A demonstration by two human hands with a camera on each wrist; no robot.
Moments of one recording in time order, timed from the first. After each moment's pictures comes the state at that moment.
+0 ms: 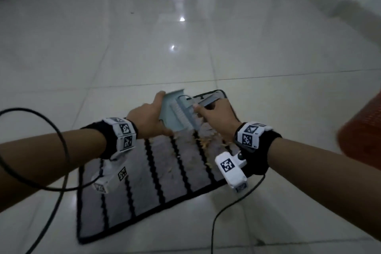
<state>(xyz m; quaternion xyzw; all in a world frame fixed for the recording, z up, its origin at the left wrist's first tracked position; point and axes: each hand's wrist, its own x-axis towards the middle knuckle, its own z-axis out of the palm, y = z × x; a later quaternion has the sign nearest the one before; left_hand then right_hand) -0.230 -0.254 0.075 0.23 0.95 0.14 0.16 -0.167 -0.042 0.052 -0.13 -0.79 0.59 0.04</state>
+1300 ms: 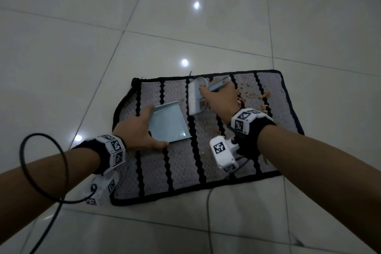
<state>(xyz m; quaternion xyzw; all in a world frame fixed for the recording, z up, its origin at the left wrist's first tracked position) -0.202 -0.444 -0.057 0.10 0.95 0.18 0.24 -0.237 -0.187 -0.023 -0.15 -0.83 0.54 0.03</state>
